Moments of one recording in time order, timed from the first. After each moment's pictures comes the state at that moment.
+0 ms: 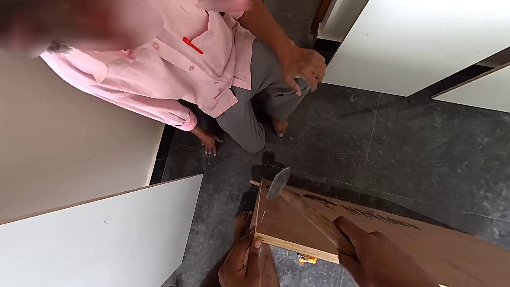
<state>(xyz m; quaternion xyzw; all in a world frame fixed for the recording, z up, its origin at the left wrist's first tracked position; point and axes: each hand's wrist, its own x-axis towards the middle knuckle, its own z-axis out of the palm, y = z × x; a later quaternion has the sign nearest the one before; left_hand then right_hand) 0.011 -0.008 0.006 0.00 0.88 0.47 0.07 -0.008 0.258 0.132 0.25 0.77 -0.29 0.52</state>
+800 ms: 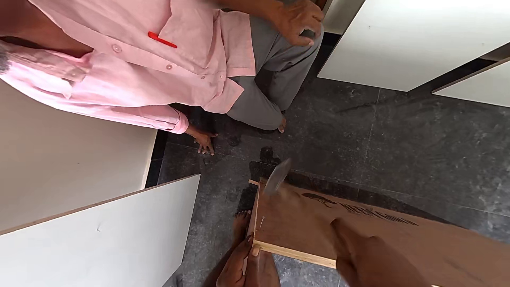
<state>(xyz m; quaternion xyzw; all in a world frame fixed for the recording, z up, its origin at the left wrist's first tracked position) 0.012 -0.009 0.007 0.00 0.87 0.49 0.08 -0.029 0.252 0.145 0.26 0.76 -0.28 0.53</state>
